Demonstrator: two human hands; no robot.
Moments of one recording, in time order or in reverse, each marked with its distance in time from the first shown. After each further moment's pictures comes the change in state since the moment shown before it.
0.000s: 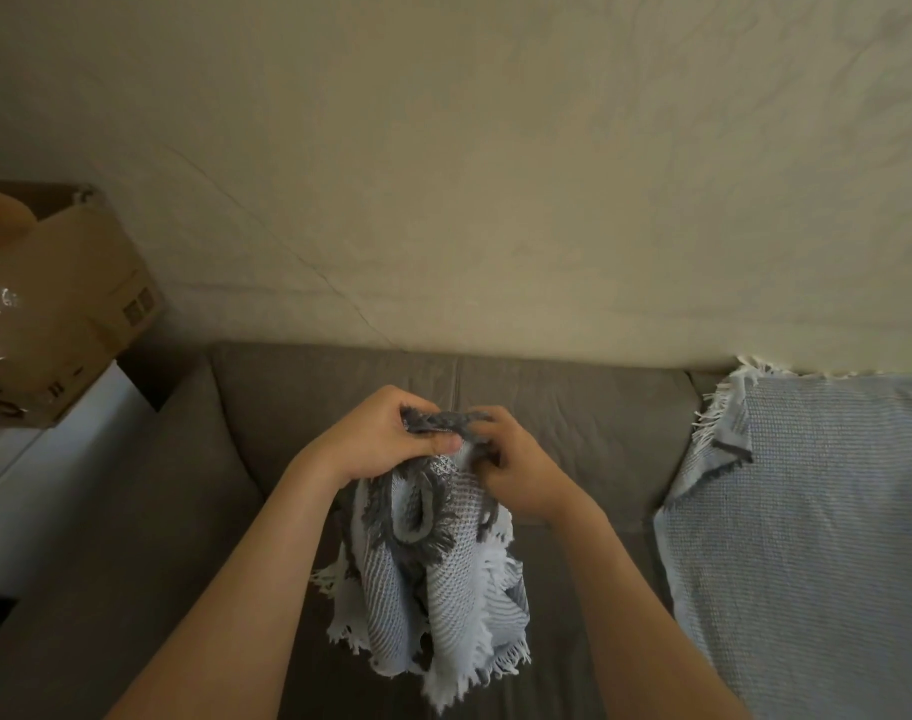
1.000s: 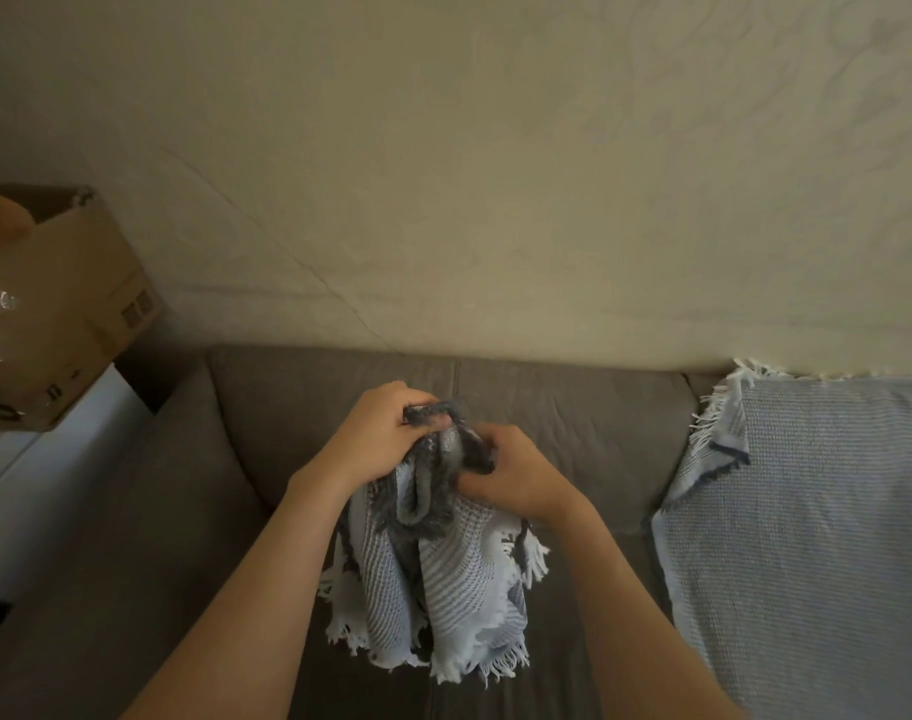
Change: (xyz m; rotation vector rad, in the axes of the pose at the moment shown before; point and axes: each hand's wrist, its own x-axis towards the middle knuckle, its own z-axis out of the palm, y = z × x) left_hand 0.009 -0.012 0.006 0.324 0.202 0.073; right_hand -0.001 0.002 0.005 0.122 -0.030 0.171
